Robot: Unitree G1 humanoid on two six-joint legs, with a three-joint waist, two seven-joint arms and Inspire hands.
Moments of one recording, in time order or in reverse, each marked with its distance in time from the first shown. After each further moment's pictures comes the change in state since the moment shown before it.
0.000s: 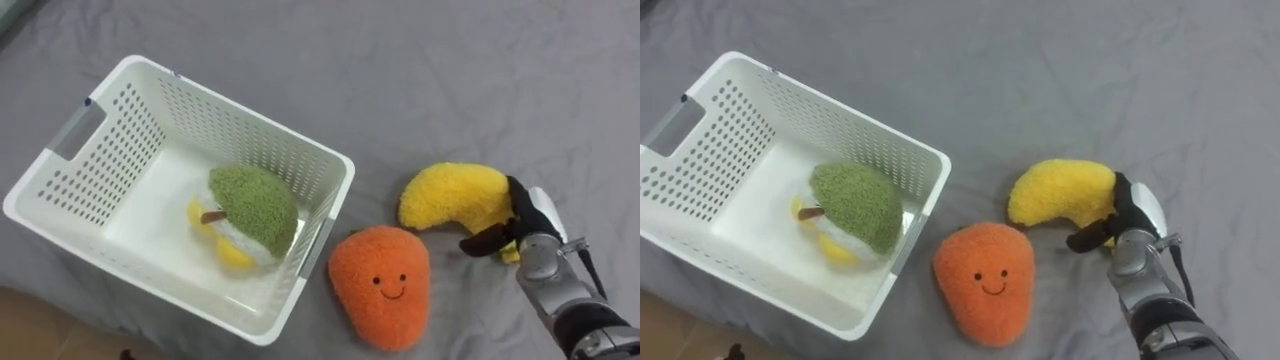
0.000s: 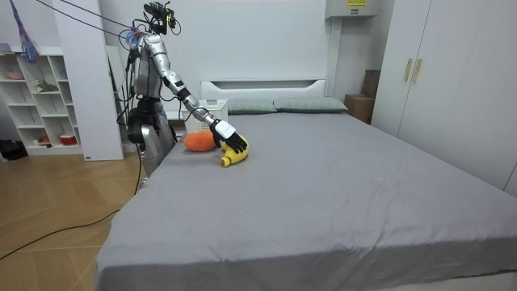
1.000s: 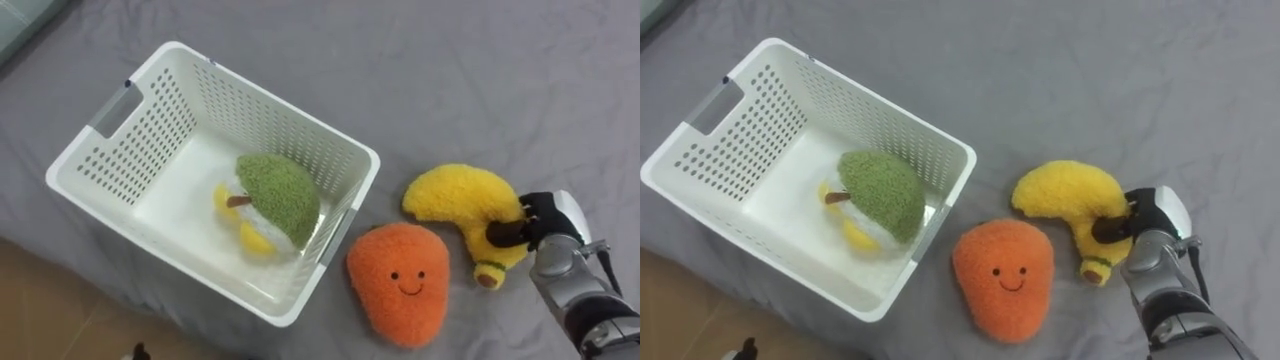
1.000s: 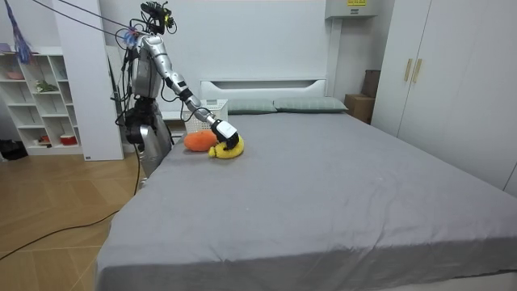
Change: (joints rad) left arm -0.008 0.000 -0.068 -0.023 -0.021 0.007 0.000; right arm -0.038 -0.033 0.019 0.054 0.081 0.042 -0.038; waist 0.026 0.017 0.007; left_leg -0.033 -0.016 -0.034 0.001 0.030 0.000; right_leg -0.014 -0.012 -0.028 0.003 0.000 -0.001
